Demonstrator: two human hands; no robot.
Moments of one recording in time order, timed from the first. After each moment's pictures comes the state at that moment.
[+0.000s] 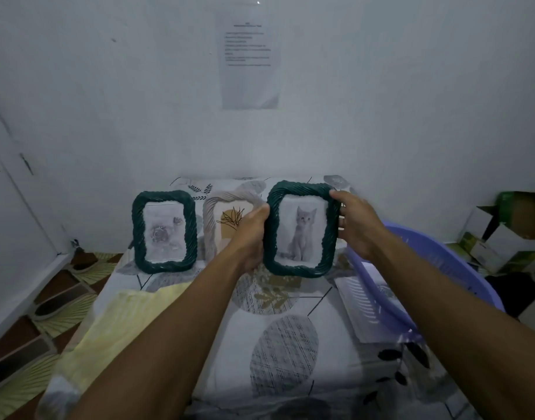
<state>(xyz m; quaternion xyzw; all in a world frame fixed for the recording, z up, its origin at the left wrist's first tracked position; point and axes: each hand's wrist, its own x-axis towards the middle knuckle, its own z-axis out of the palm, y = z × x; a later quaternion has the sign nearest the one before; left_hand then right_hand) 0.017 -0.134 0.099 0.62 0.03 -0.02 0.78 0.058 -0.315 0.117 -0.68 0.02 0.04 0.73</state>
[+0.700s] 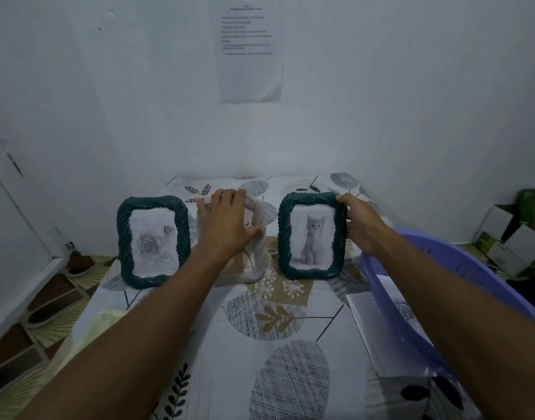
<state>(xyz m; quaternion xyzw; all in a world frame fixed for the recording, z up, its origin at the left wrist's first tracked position) 0.103 -0.065 0.065 0.97 0.00 0.25 0.04 0.137 -0.318 0.090 -0.69 0.08 0.06 0.72</state>
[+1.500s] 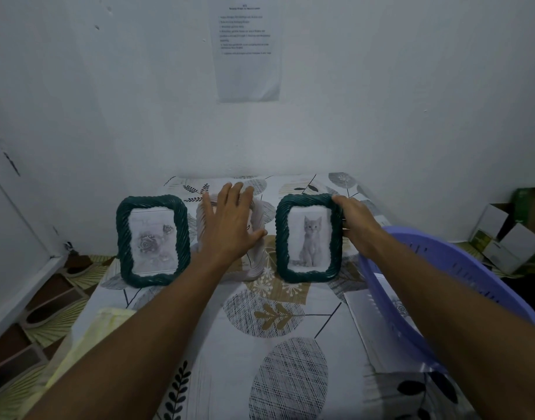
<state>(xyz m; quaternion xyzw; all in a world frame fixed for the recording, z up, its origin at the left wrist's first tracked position) 0.097 -0.071 0.061 0.96 -0.04 0.28 0.05 0.143 -0.317 0.078 -0.73 0.06 0.02 0.68</state>
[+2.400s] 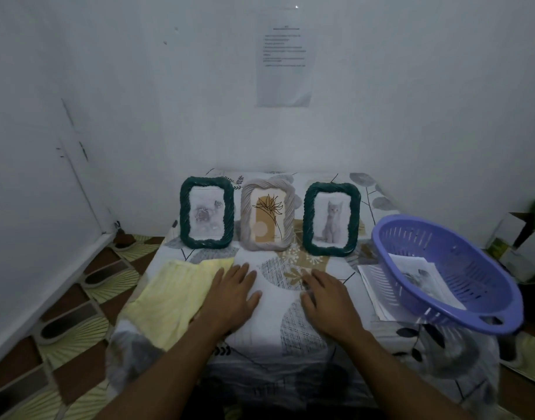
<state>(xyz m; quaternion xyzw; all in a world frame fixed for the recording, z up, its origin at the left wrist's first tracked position) -0.088 -0.033 -0.041 1.00 -0.03 0.05 0.03 -0.047 -0.269 -0.047 -0.95 -0.23 -0.11 0.17</state>
